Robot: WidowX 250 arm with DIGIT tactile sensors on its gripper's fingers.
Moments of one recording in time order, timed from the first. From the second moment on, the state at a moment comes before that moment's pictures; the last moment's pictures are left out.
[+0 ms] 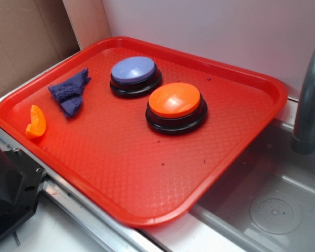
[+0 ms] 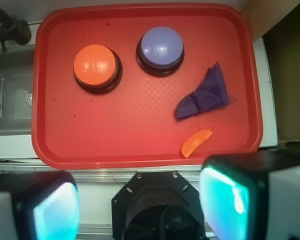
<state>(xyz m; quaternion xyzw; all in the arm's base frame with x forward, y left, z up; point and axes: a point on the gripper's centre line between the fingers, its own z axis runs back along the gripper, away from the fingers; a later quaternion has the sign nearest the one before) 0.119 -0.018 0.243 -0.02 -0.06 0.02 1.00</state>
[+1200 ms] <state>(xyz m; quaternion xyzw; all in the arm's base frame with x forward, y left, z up) 0.182 0.059 0.155 -0.04 -0.07 0.03 1.00</state>
